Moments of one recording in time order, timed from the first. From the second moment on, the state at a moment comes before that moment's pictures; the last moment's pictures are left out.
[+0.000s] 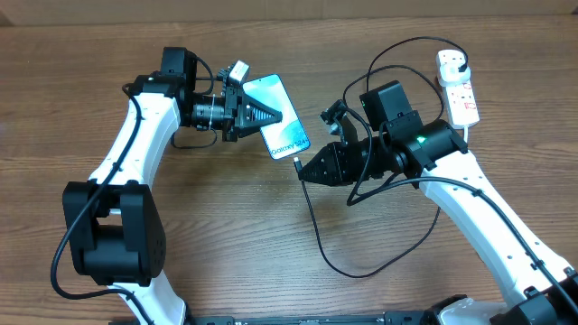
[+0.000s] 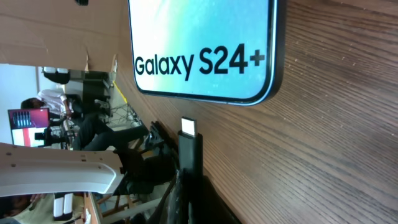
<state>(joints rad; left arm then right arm) -0.08 1.91 1.50 -0.94 1.37 -0.21 0.43 1.50 1.26 -0.87 -0.84 0.31</state>
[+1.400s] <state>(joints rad) -0.08 1.91 1.50 -0.95 1.38 -0.21 0.43 1.50 1.26 -0.84 -0.85 0.36</state>
